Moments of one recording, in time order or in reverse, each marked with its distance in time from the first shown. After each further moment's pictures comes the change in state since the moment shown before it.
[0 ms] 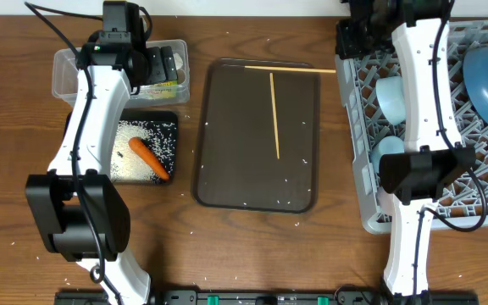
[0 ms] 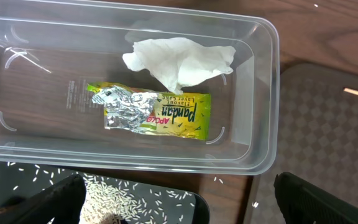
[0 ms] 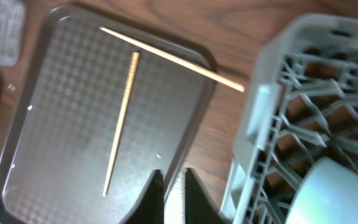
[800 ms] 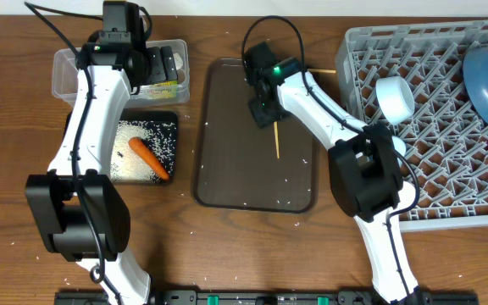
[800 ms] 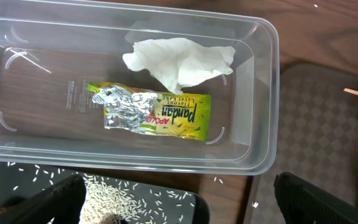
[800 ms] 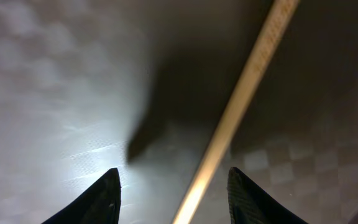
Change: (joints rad) left arm 0.000 0.000 0.000 0.000 0.000 0.000; right arm 0.380 -0.002 -0.745 0.547 0.318 0.196
